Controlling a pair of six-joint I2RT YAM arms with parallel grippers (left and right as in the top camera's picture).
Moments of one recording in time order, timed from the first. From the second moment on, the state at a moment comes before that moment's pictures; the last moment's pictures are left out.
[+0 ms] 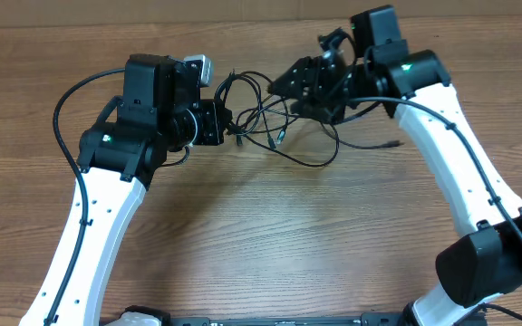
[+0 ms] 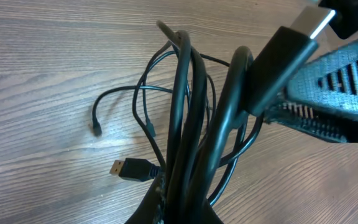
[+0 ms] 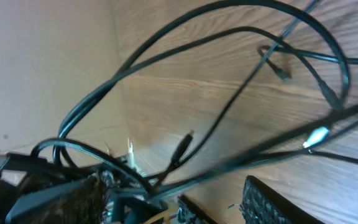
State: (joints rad) left arm -0.24 1.39 1.39 -0.82 0.39 -0.32; right arm 0.32 1.80 1.74 -0.89 -0.79 0.70
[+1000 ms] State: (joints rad) left arm -0.24 1.39 1.39 -0.87 0.36 -0.27; right arm 0.22 1.91 1.72 -1.07 -0.41 0.71
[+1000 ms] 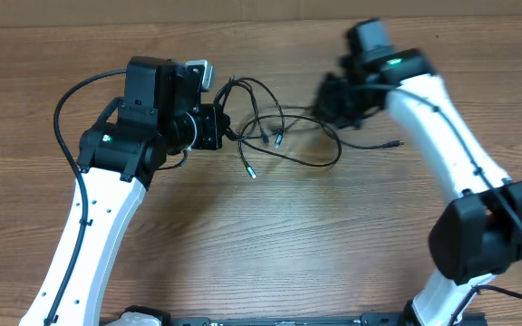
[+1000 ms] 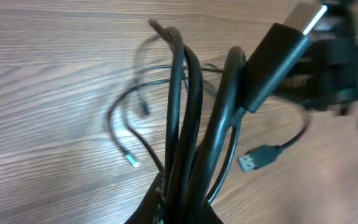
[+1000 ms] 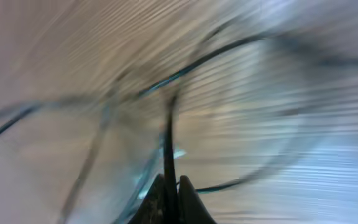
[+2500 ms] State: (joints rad) left arm -0.24 1.39 1.39 -0.76 0.82 -0.29; right arm 0.34 1.70 1.84 -1.16 -0.70 0.03
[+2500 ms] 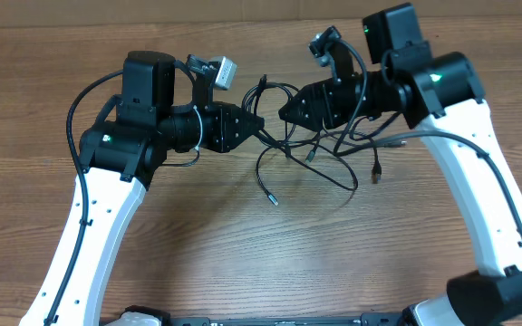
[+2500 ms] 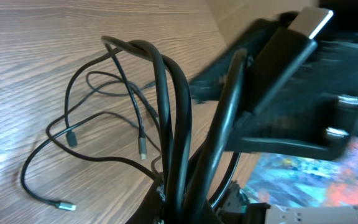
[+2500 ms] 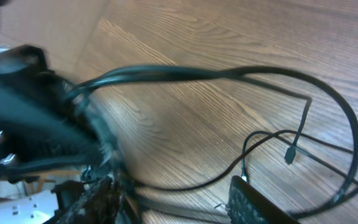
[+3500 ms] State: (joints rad) left arm -0.23 1.41 1.40 -0.94 0.33 -0.32; right arm 0.31 1.77 1.84 -1.26 -0.17 0.43
